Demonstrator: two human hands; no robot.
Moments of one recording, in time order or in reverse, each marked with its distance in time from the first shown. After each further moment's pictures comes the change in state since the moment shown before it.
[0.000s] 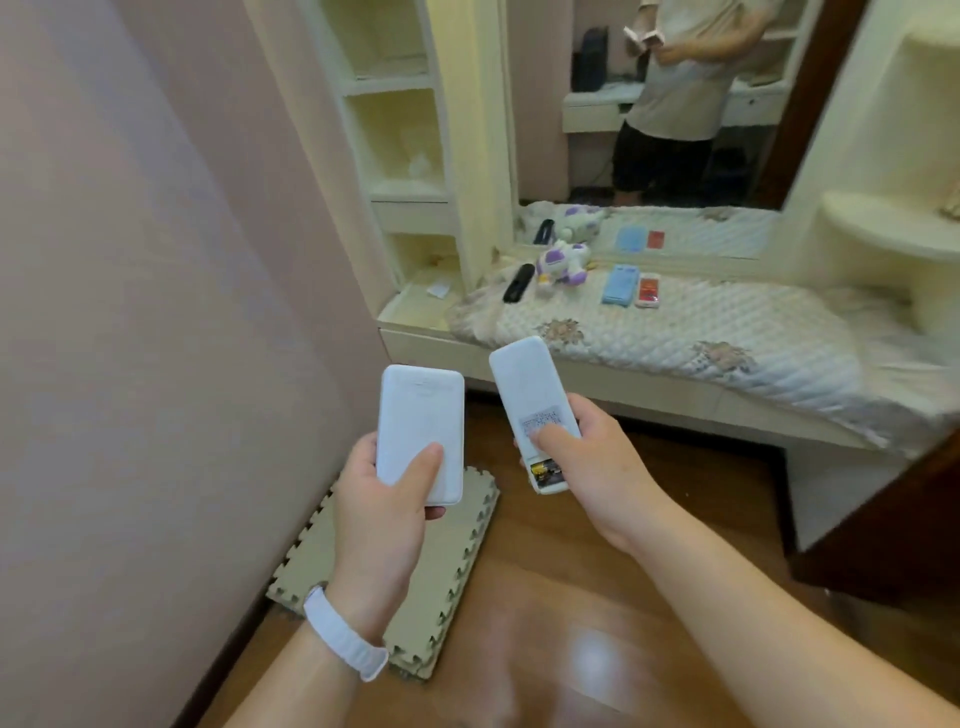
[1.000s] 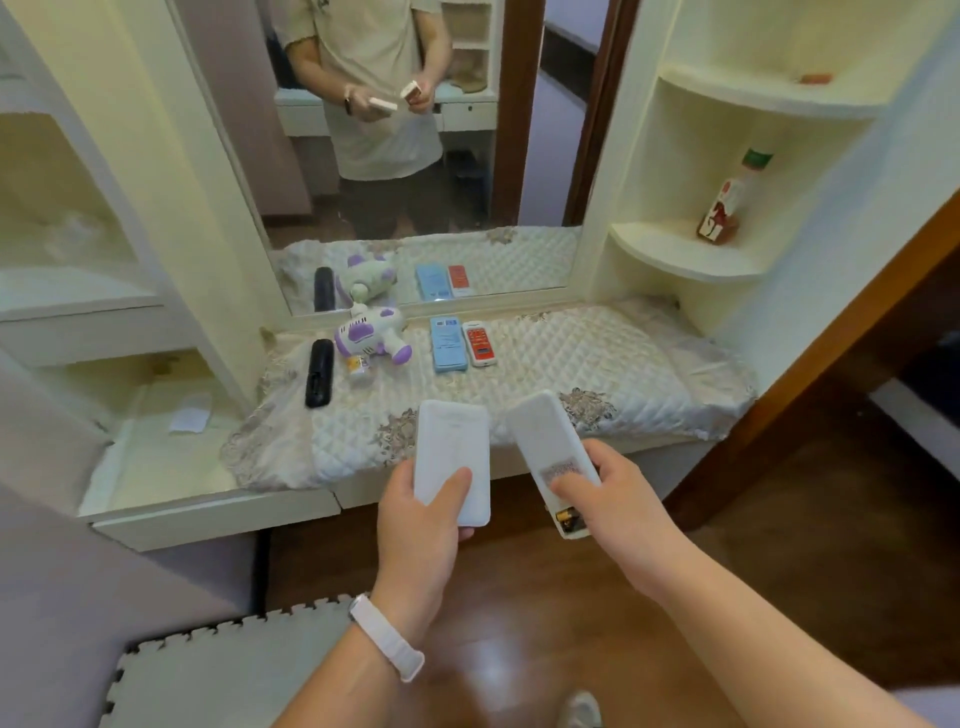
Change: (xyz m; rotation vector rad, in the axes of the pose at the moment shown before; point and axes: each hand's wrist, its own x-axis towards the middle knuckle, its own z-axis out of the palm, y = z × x) left_hand 0.275 -0.039 0.229 -0.072 -0.622 -0.201; right_hand 0.207 0.007 -0.095 -0.127 0.562 0.247
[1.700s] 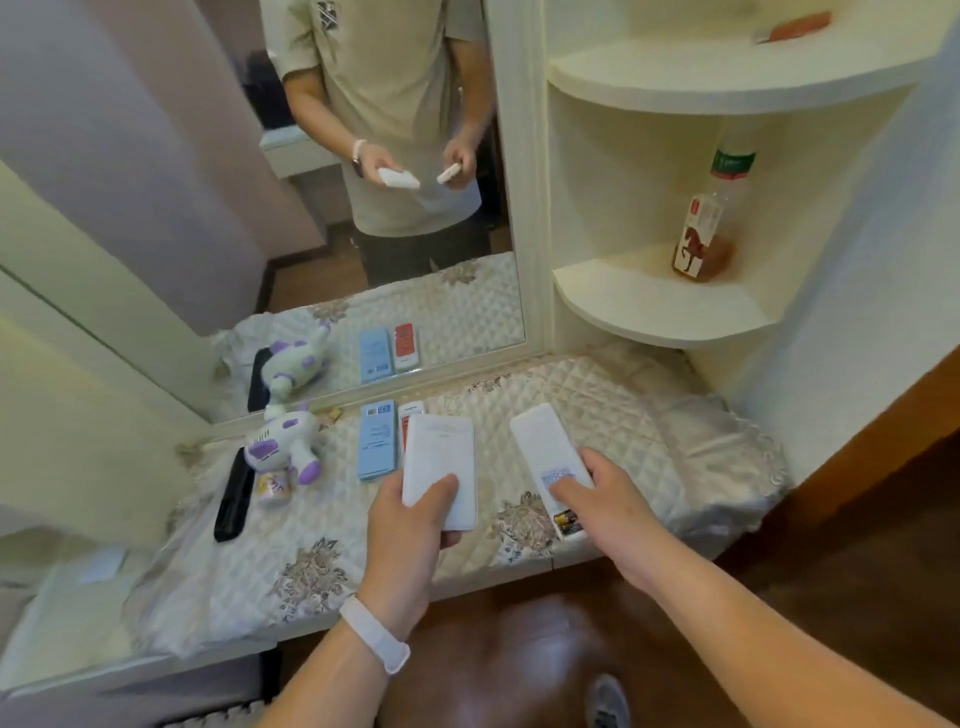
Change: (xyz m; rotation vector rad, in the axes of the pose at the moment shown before) left_hand 0.169 0.021 0.258 0.157 0.048 -0.051; right_hand 0.264 0.060 -0.194 0.187 -0.077 0.116
